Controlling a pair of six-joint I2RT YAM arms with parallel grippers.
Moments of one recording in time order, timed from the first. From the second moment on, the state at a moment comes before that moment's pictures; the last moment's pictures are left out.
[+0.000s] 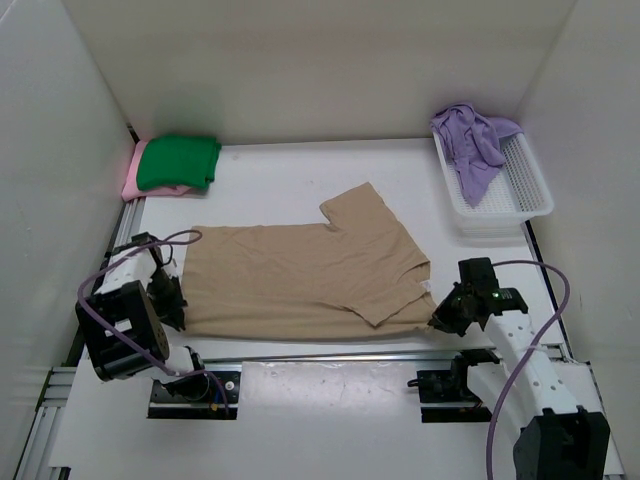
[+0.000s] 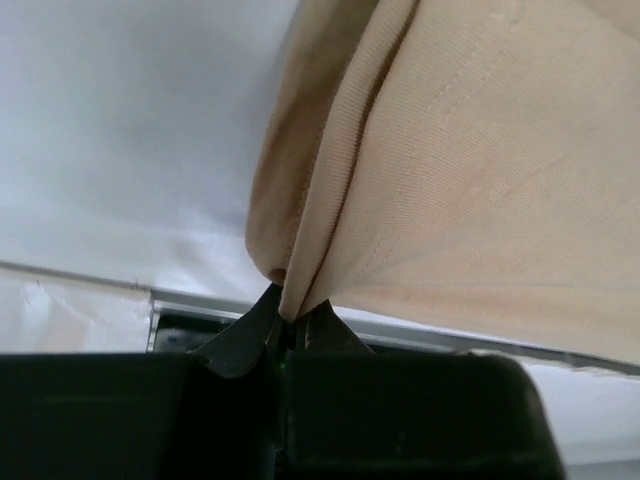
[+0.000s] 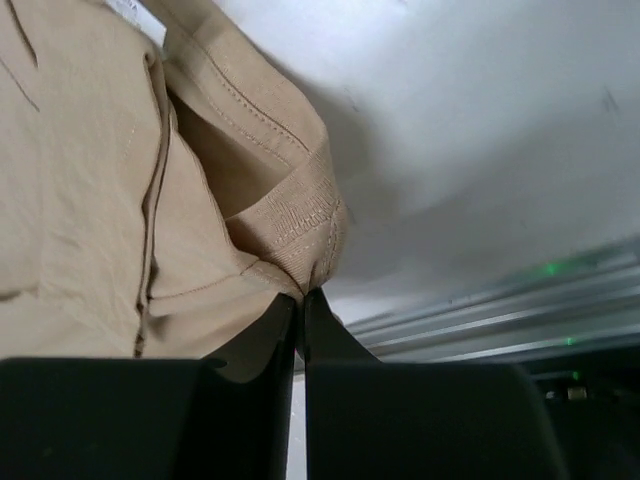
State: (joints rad) left arm 0.36 1.43 0.80 -1.01 -0.01 0.00; right arm 0.12 0.83 0.49 -0.90 -0.10 0.78
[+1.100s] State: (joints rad) left arm 0.33 1.87 1.35 -0.80 0.01 0.00; right arm 0.25 2.34 2.20 -0.89 -0.06 0.56
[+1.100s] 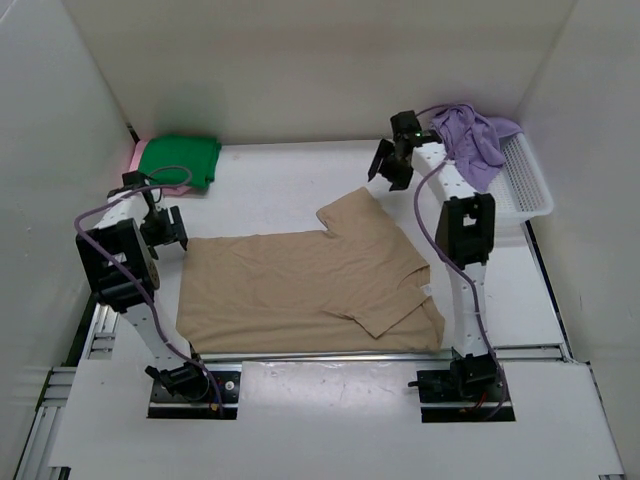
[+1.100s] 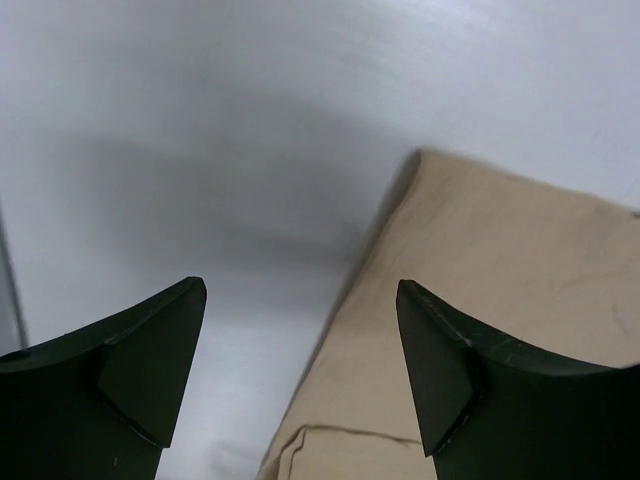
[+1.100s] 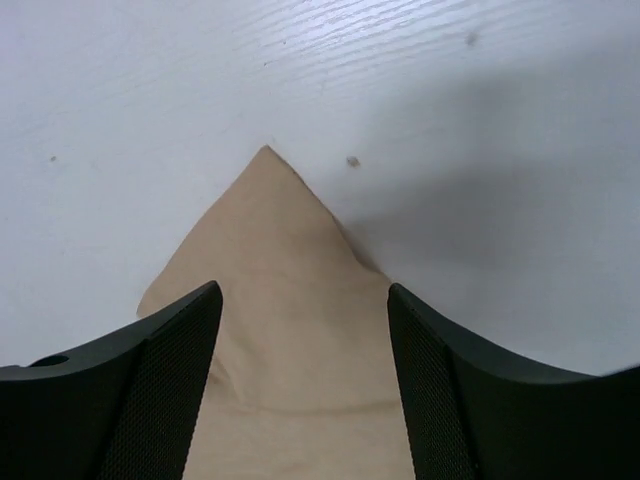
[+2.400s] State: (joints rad) left arm 0.21 2.04 1.46 -0.70 0.05 0.00; right arm 0.34 2.21 1.87 -0.69 -0.12 0.68
